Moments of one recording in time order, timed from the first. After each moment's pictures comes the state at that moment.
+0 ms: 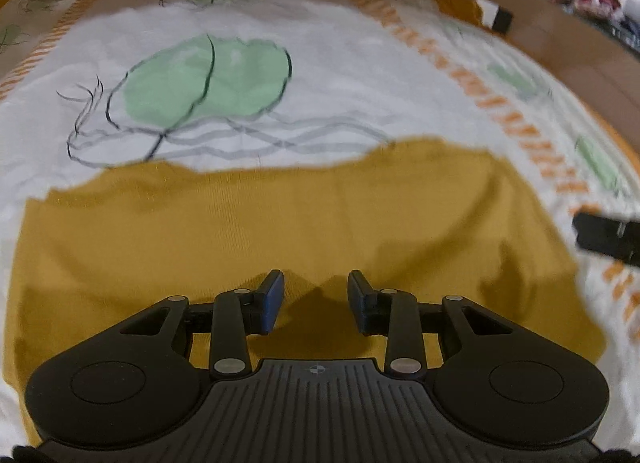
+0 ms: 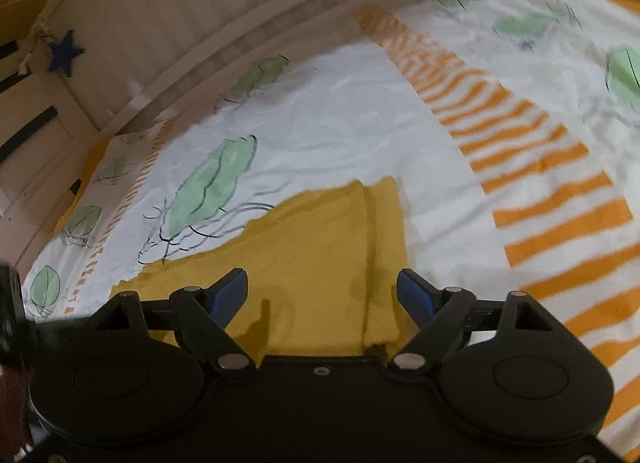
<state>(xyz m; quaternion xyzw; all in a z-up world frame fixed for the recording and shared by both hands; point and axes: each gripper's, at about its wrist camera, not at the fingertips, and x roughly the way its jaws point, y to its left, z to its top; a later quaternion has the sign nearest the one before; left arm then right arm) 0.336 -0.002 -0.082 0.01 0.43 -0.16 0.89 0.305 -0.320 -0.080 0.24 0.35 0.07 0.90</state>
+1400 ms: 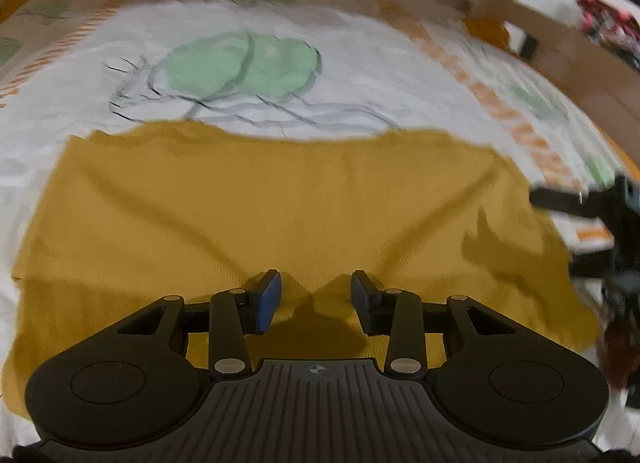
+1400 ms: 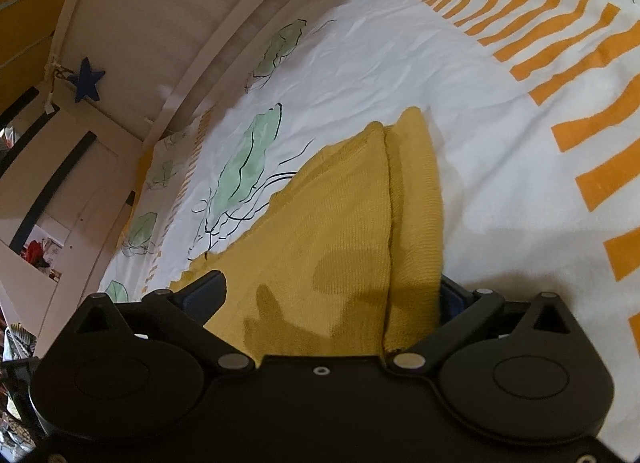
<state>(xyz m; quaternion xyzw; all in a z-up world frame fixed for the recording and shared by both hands) 0.287 0.004 -0.080 -0.04 0.40 -0.10 0.91 0.338 -0.327 -0.128 0.34 0.37 0.17 0.85</state>
